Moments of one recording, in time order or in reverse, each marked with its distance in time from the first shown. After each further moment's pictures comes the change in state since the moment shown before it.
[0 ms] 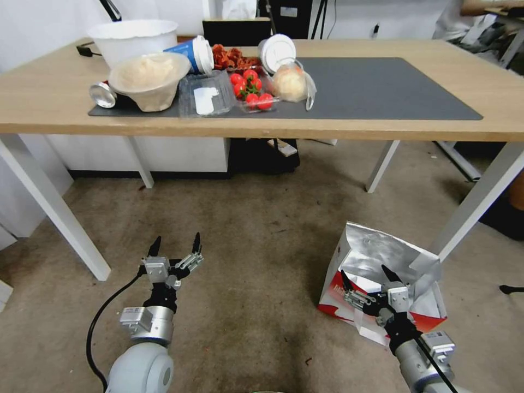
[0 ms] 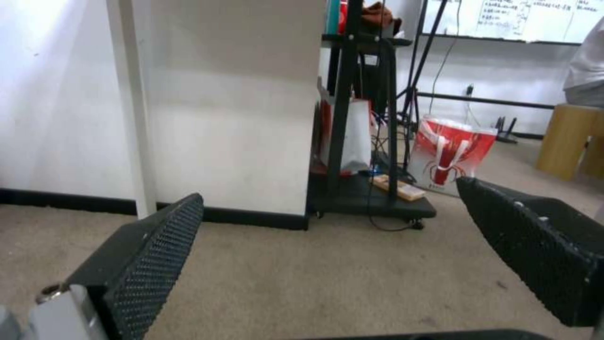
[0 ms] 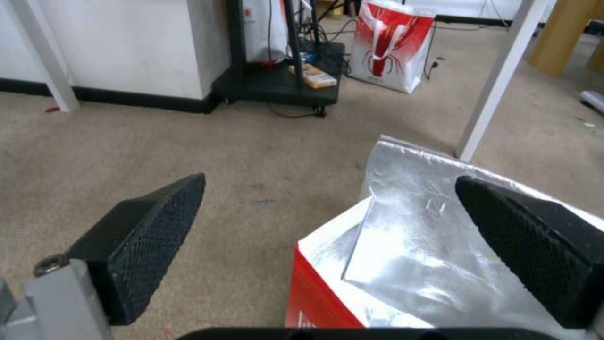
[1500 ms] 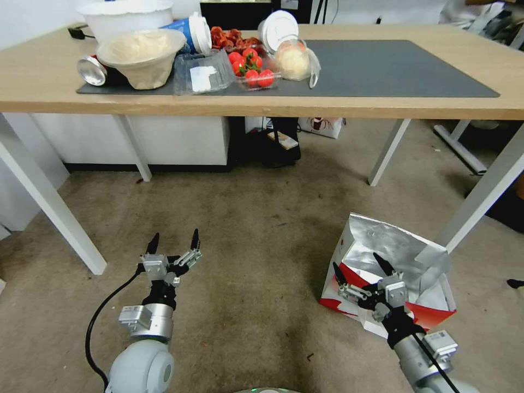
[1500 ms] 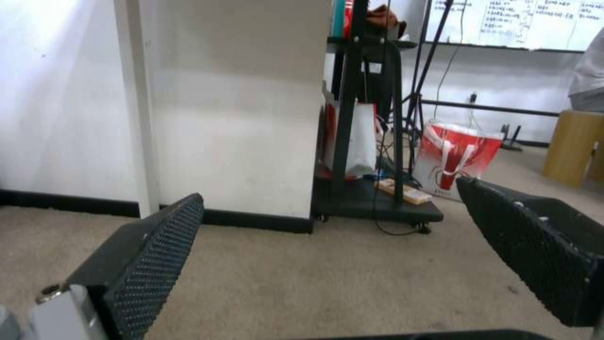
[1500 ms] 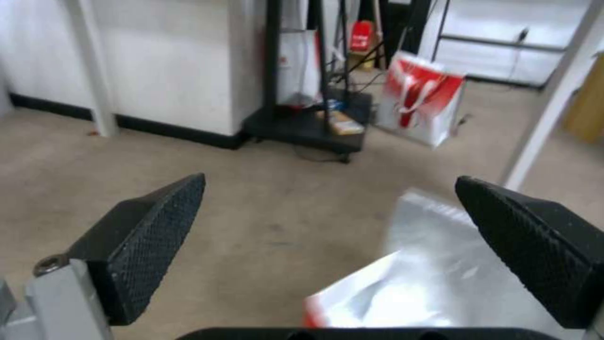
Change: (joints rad) left arm -0.015 0.005 -0.004 0.000 -0.004 -0.022 -0.006; right arm 0.048 -0.070 0.030 -0.004 0.047 0.100 -0.084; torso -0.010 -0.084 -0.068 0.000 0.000
